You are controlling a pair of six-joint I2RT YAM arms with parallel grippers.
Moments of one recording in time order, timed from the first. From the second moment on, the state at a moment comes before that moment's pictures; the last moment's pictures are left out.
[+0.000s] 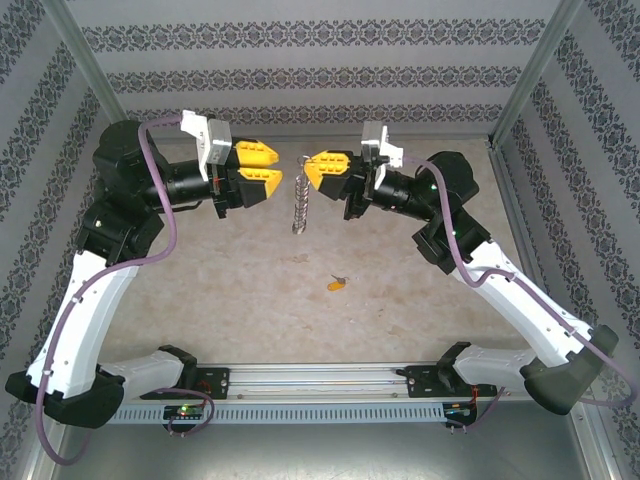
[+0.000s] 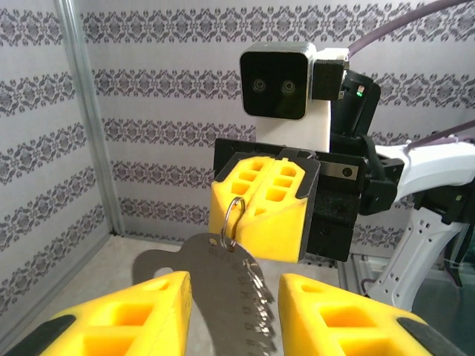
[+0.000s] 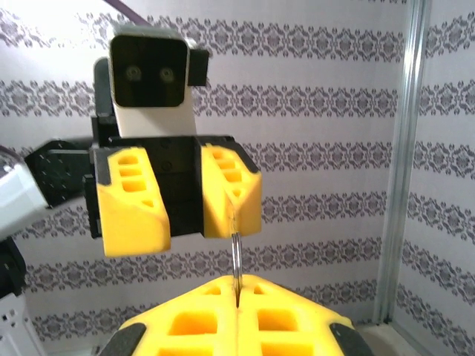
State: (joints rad) left arm -0.36 1.16 1.63 -0.43 0.94 -0.01; right arm 0.68 1.20 1.29 0.27 -0.68 0.23
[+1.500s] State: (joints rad) left arm -0.36 1.27 1.65 -0.31 1.03 -0.07; right arm 0.67 1.27 1.30 0.36 -0.70 0.31
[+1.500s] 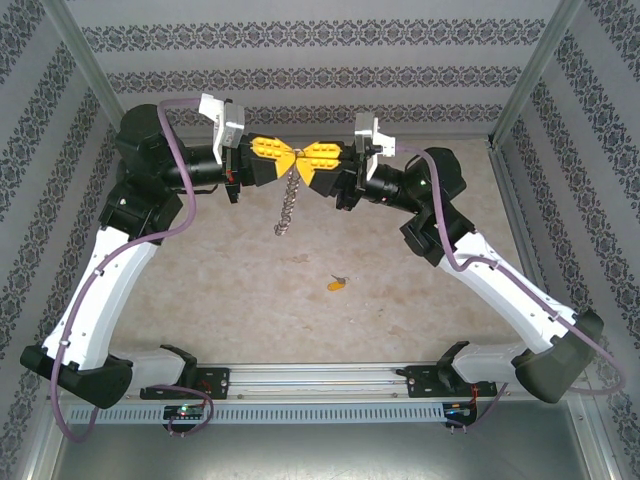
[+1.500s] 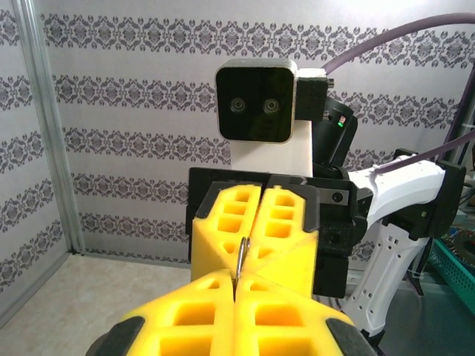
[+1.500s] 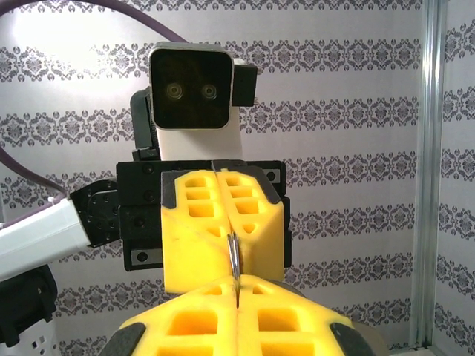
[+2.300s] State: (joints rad) left arm -0.44 1.29 1.85 -0.96 0.77 0.45; right arm 0.71 1.25 1.52 -0.34 -0.67 -0.18
